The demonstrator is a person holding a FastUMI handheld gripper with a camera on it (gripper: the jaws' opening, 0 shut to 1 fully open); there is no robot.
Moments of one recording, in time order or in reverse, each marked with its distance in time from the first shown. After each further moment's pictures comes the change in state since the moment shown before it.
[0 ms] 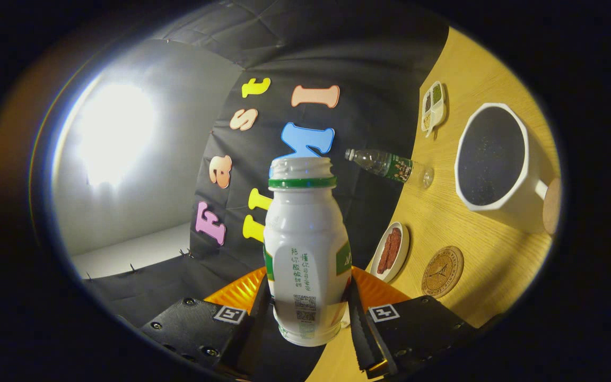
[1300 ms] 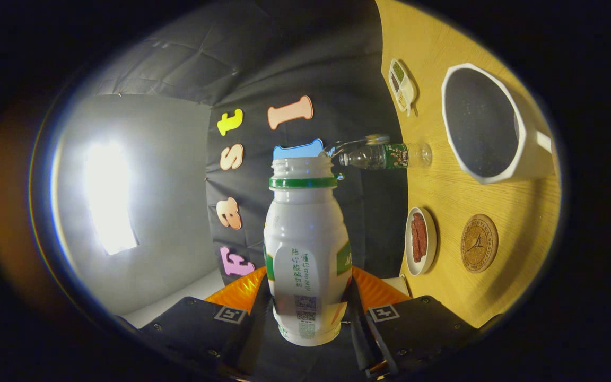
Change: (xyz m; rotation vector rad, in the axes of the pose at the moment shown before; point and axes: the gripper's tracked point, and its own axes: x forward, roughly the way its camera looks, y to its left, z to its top) arm 0.010 0.024 0.022 0.314 -0.095 0.061
